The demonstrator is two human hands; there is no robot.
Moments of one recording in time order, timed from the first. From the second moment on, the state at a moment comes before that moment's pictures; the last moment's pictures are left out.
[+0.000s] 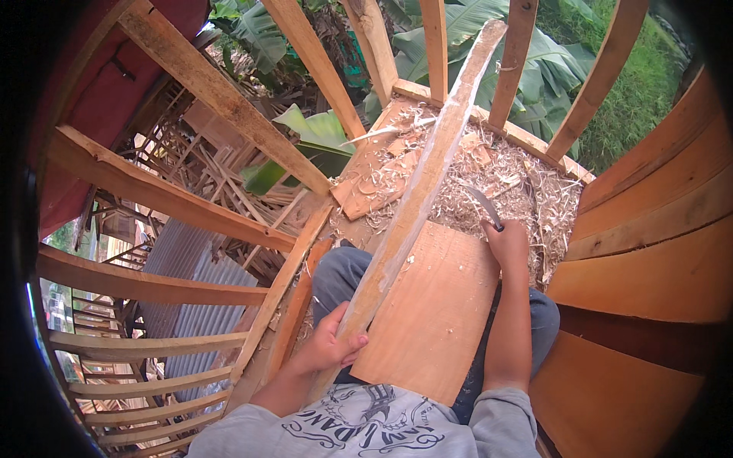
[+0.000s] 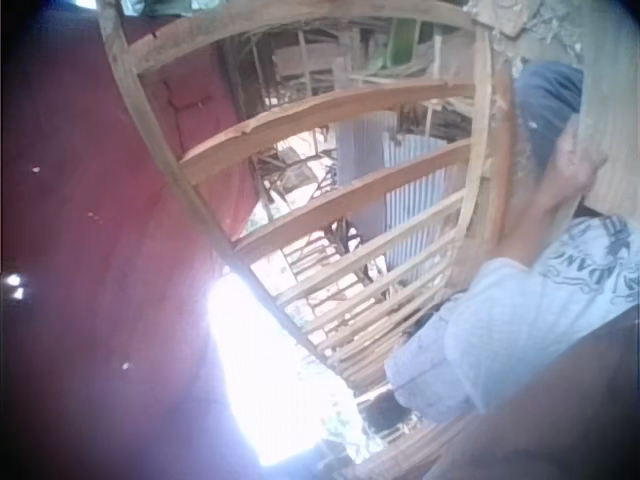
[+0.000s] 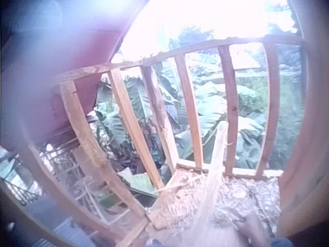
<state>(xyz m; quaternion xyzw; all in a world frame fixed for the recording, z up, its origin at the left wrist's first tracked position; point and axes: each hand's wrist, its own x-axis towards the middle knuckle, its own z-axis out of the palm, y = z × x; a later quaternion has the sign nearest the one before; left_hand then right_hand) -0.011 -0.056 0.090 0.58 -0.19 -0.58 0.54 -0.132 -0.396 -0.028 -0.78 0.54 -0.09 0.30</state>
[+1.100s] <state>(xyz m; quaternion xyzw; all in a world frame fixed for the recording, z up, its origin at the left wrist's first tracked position) -0.024 0.041 0.110 0.37 -0.26 -0.63 0.63 -0.168 -0.284 0.070 -0.65 0.46 -0.34 0.49</state>
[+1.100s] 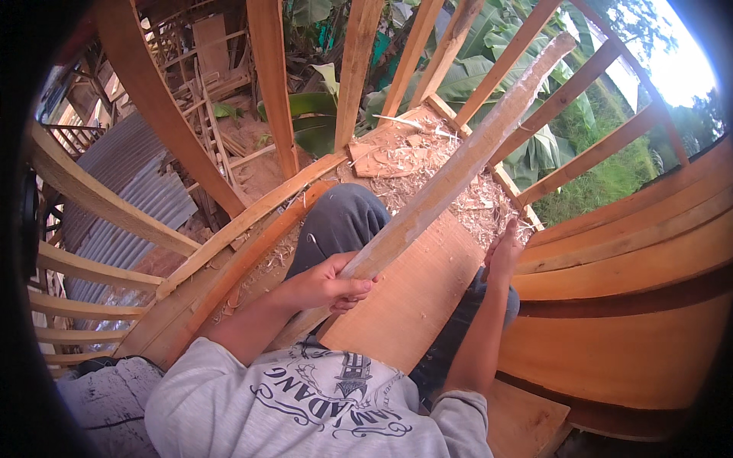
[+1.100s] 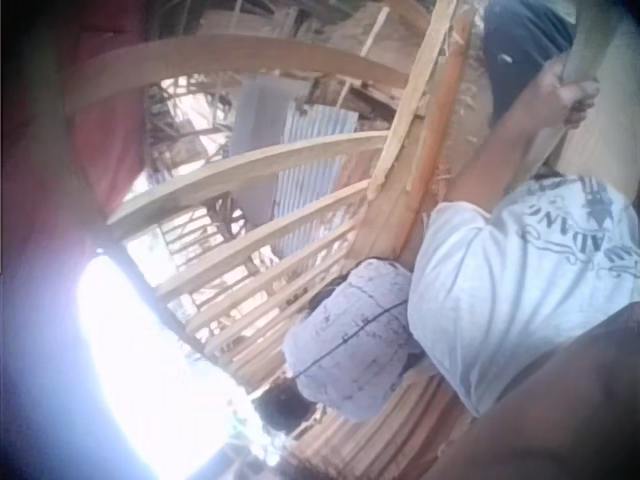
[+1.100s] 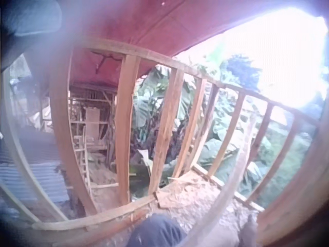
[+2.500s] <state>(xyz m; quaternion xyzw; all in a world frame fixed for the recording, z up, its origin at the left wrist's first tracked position) -0.004 -0.094 0.103 0.55 -0.26 -0.65 0.46 -0.165 -0.348 0.057 -0.72 0.49 -0.31 0.38</state>
